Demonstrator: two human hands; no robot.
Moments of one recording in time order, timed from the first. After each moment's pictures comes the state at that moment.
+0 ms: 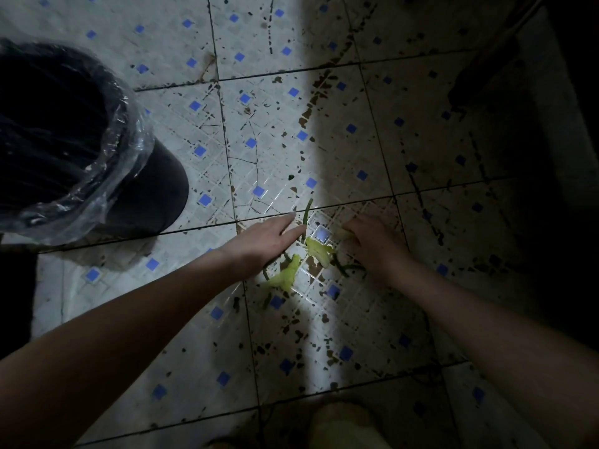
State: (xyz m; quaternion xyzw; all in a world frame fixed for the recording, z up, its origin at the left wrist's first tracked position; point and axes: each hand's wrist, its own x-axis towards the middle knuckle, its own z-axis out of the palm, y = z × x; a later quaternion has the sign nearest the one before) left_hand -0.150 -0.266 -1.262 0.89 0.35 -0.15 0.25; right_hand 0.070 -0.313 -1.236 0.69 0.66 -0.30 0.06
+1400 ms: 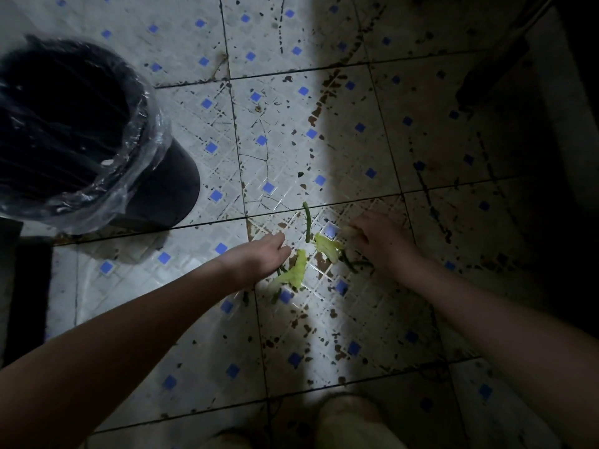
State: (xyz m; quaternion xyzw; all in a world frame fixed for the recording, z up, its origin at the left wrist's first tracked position) left_hand -0.169 -0.282 -1.269 0.93 0.25 -0.16 0.20; right_hand 0.069 -0.317 -1.235 0.67 0.69 -0.28 0.04
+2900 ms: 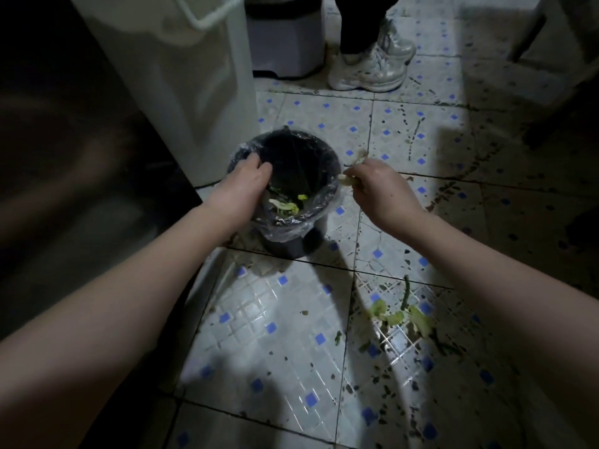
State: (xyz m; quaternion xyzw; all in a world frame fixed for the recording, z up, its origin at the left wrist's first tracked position) left_hand -0.374 -0.234 -1.087 0.78 0.62 0.06 0.00; right_hand -0.128 -0.198 -1.089 0.48 0.86 -0.09 -0.18
